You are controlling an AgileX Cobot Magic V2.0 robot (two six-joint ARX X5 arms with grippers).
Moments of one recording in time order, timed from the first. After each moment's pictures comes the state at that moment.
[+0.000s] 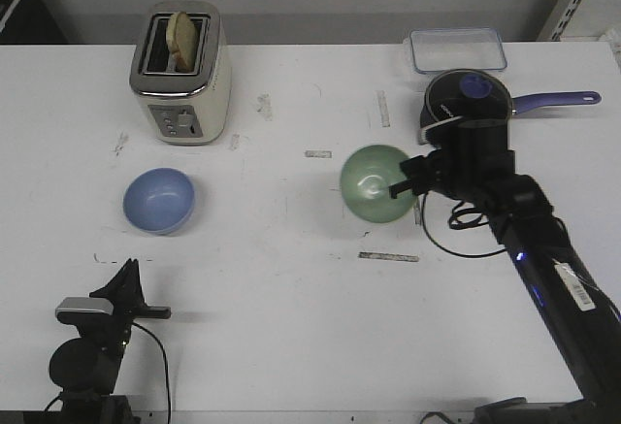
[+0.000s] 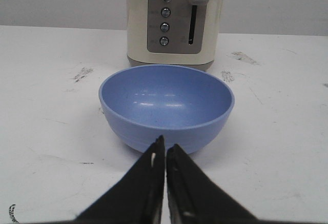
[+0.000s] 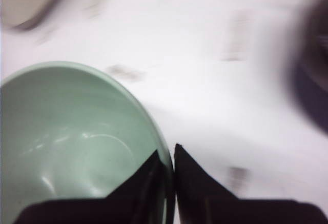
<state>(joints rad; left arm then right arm) 0.02 0.01 0.03 0.04 0.05 -0.04 0.24 1.47 1.35 -0.62 -0.34 -0.03</state>
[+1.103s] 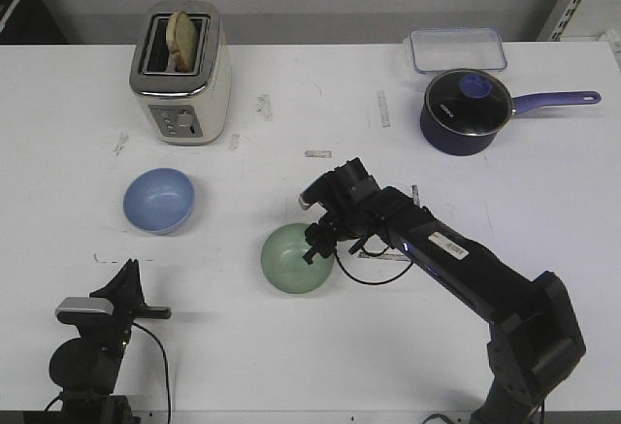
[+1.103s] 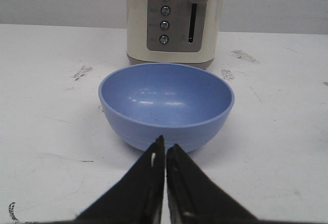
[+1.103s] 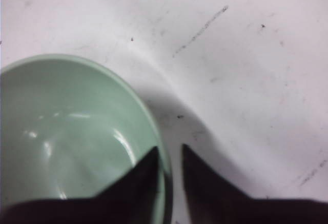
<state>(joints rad) 0.02 0.01 0.03 0.04 0.05 -0.04 0.59 1.80 1.34 -0.63 -0.34 -0.12</state>
